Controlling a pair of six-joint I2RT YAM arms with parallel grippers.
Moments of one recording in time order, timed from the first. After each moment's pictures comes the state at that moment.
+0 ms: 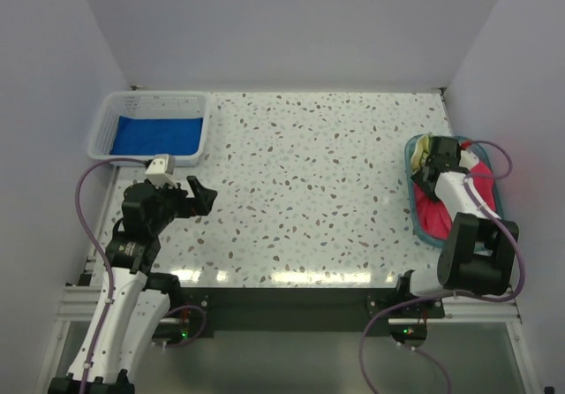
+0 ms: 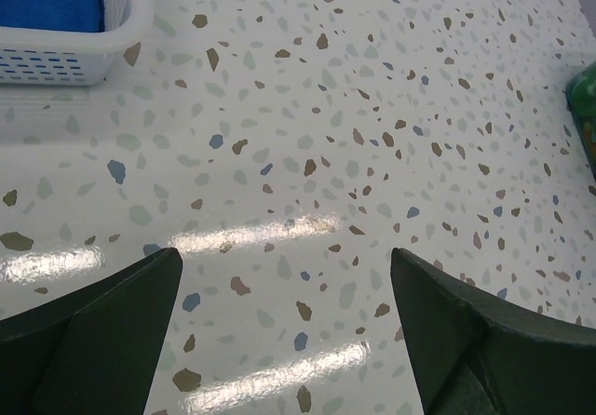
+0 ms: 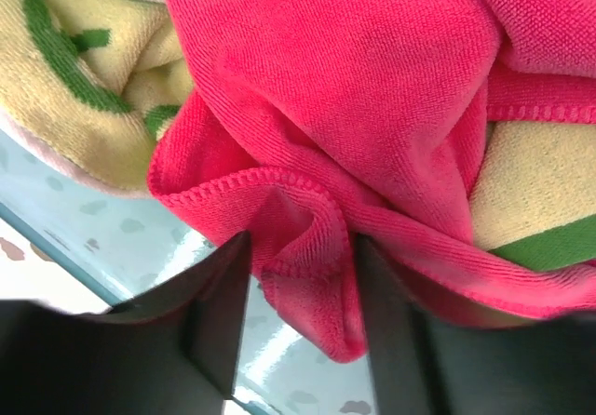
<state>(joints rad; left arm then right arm) -0.10 0.54 0.56 -0.40 0.23 -0.32 -0.21 1.43 0.87 -0.44 0.34 0.68</state>
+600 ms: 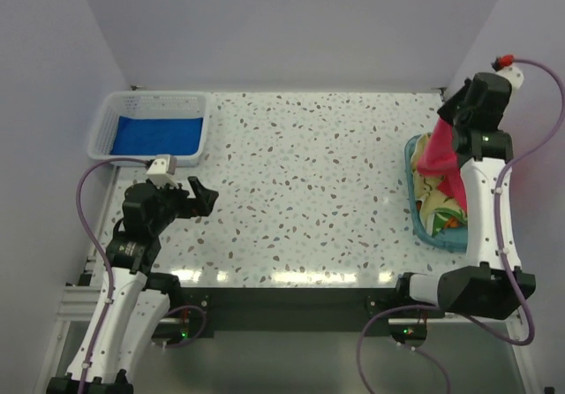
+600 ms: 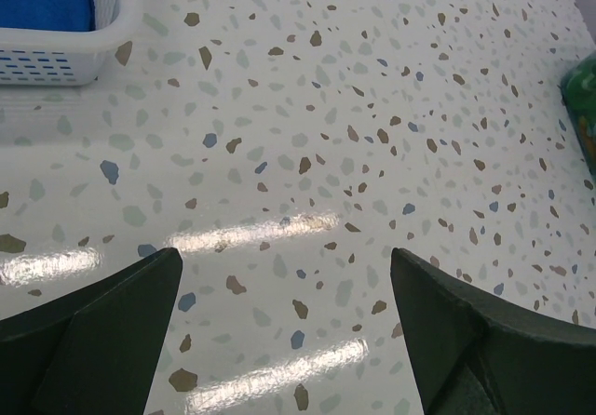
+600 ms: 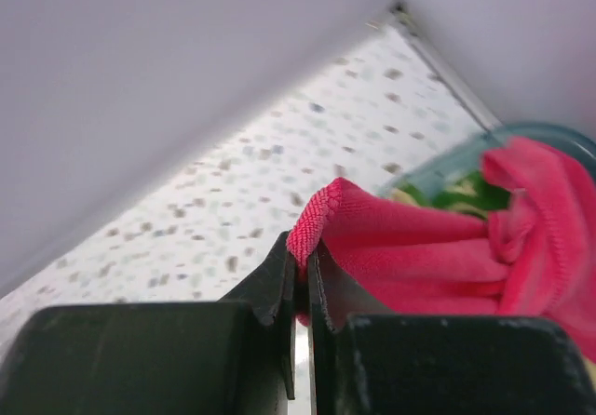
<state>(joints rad) -0.11 0.54 0.56 -0.40 0.24 -0.32 -0.18 1.28 1.39 -0.53 0.22 0.49</state>
